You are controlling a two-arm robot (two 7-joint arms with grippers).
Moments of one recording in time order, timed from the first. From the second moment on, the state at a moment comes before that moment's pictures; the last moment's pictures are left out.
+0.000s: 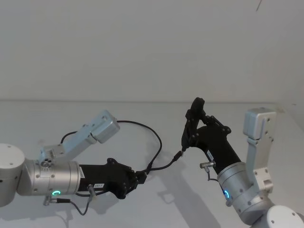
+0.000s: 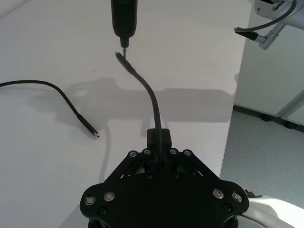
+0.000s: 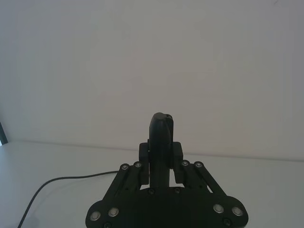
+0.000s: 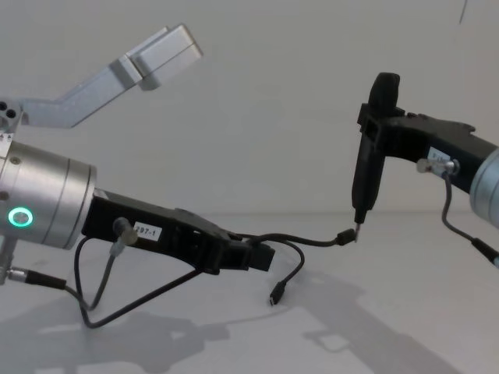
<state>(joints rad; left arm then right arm) -0.54 0.56 0.63 -1.56 -0.49 0.44 -0.74 0.14 0.11 -0.28 -1.62 0.25 -0.04 0.11</state>
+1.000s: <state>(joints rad) -0.54 0.56 0.63 -1.56 -0.49 0.44 -0.74 0.17 0.09 -0.26 -1.58 0.20 -0.06 0.11</state>
